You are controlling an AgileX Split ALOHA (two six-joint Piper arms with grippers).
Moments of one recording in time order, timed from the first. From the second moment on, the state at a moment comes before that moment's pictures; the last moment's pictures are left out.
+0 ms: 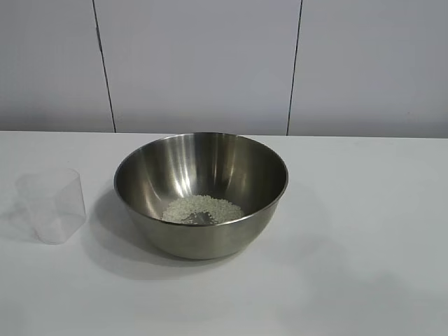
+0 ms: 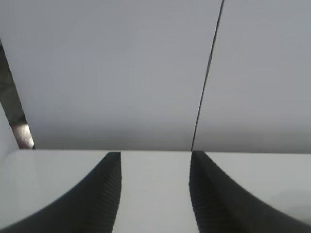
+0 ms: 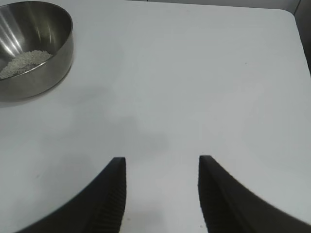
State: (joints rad) left arm 0.50 1.03 -0.72 1.38 -0.59 -1.32; right arm 0.09 0.01 -0.47 -0.03 1.08 -0.05
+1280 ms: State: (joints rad) left arm 0.21 0.90 -0.72 0.63 -0.14 -0.60; right arm 0.09 0.01 -0.47 -0.03 1.08 -0.05
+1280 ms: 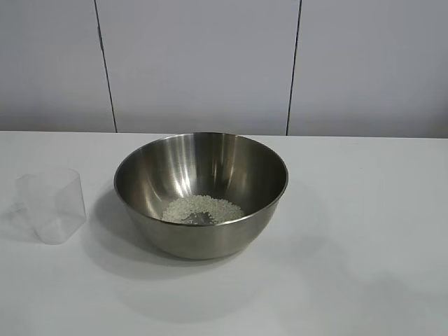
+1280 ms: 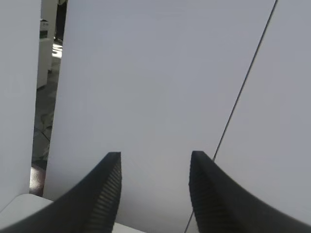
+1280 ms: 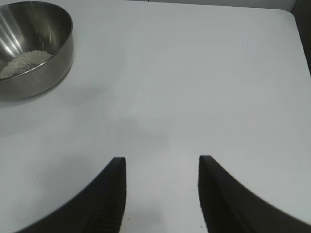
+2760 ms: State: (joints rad) left arm 0.08 -0.02 -0.59 -0.06 1.24 0.09; right arm 0.09 0.01 -0.47 -0.03 1.08 -0.05
